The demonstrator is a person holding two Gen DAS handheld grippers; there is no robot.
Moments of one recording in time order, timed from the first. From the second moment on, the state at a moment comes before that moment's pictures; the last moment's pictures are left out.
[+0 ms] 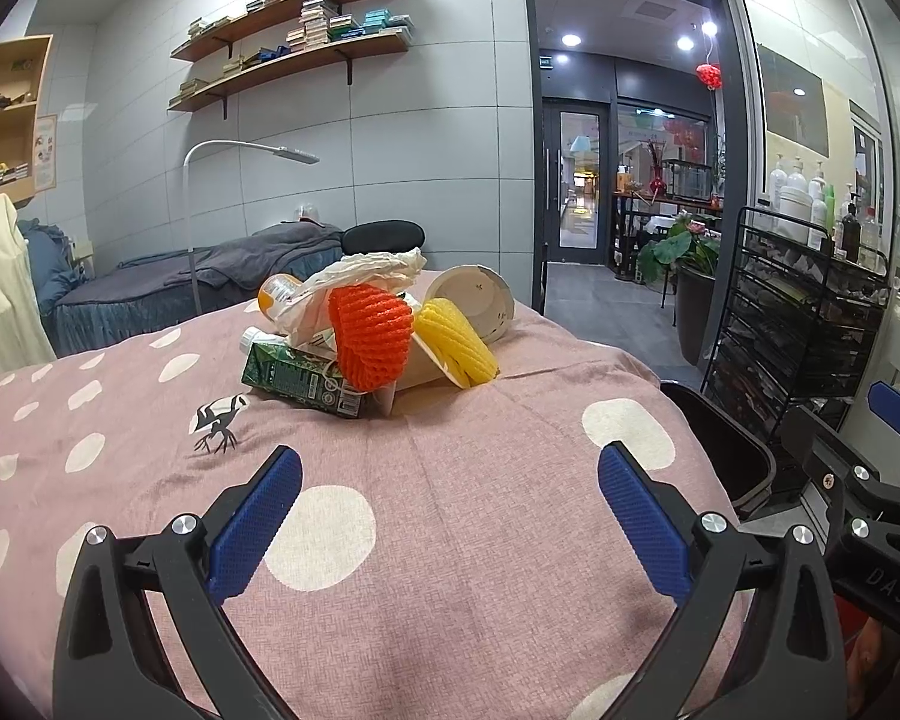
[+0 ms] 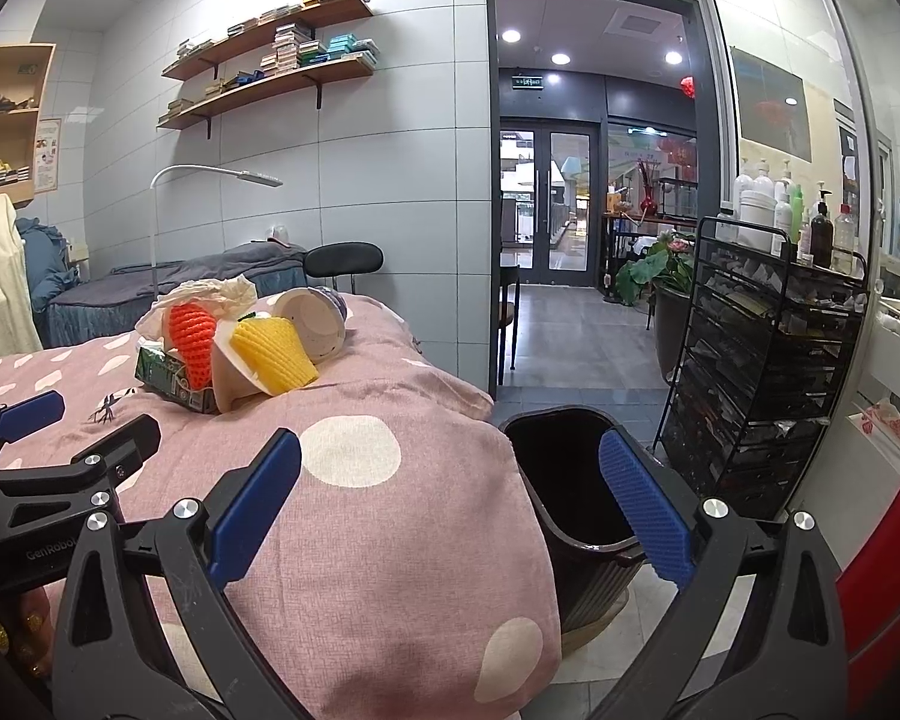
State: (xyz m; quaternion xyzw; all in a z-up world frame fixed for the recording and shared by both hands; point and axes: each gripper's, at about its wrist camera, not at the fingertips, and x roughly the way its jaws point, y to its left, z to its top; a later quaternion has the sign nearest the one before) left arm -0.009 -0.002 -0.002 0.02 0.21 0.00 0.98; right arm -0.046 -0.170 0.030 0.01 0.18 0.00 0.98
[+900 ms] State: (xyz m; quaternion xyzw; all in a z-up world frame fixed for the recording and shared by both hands) left arm 0.010 0.015 0.004 0.03 0.25 0.00 0.97; right arm -0.009 -0.164 0.032 -0.01 0.23 0.05 0.97
